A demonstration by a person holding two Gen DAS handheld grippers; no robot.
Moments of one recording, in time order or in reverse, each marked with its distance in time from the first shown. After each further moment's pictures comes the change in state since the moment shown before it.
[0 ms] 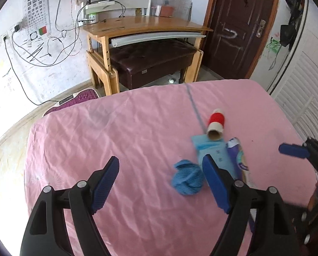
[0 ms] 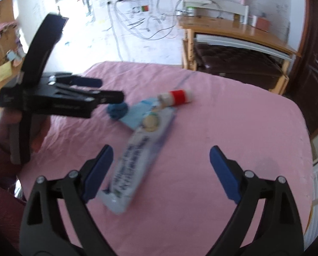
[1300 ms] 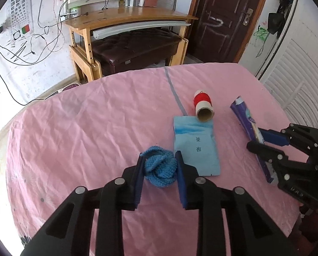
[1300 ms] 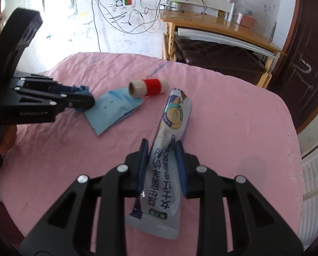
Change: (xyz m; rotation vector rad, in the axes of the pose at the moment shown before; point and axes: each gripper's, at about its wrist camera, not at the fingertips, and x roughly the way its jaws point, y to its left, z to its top) left arm 0.012 -0.019 -0.013 0.057 0.071 -0.086; right arm 0.018 -0.030 -0.005 0.027 0.020 -0.152
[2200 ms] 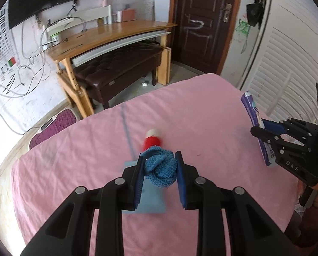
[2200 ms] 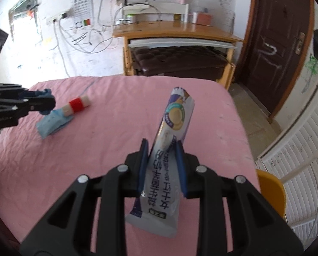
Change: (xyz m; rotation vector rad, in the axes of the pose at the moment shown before) left arm -0.013 -0.082 0.048 0.155 -0.062 -0.003; right arm -0.035 -0.092 -0.026 0.195 -0.079 -0.162
